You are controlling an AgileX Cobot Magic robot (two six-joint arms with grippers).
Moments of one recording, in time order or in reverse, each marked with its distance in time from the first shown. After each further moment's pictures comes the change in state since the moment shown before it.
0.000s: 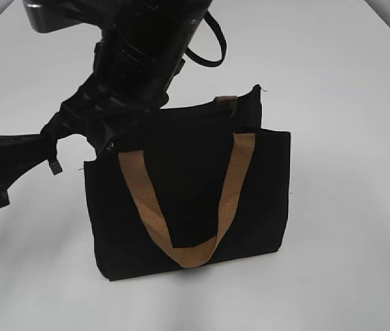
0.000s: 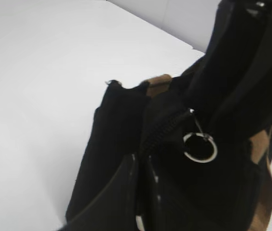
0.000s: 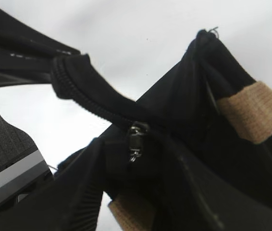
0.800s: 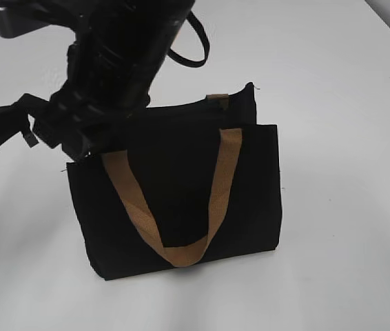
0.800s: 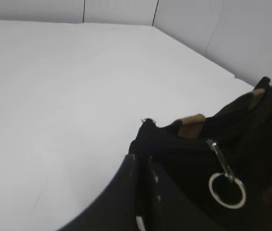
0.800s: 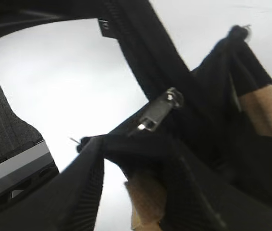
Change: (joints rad) left arm 0.000 -0.130 0.001 -0.151 0.123 -0.003; right arm 0.049 -0.017 0.000 -0.004 -0.013 -0.049
